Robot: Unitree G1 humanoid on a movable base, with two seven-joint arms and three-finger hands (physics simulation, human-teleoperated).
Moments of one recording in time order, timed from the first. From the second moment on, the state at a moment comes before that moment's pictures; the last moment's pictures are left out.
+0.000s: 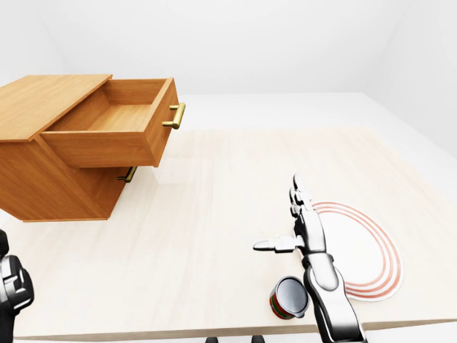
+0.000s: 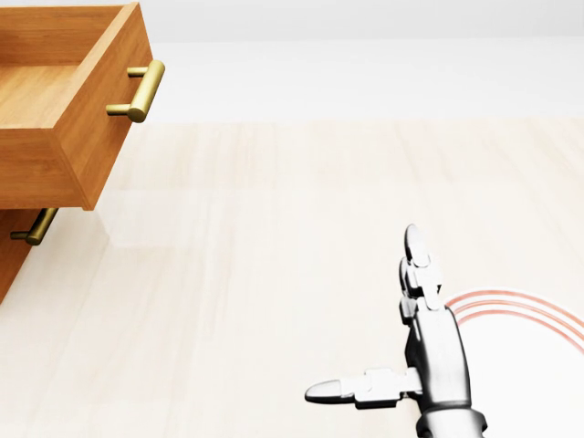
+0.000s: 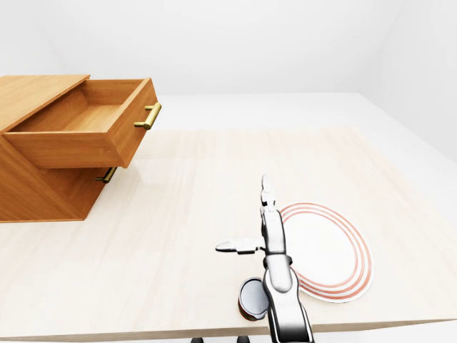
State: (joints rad) left arm -0.97 0.96 0.22 1.03 0.67 -0.09 0.52; right arm 0.14 0.01 0.09 -0.26 -0.12 0.07 -0.05
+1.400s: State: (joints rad) left arm -1.05 0.90 0.19 1.14 0.76 -0.09 0.52; right arm 0.16 0.01 0.11 -0.29 -0.13 0.08 -0.05
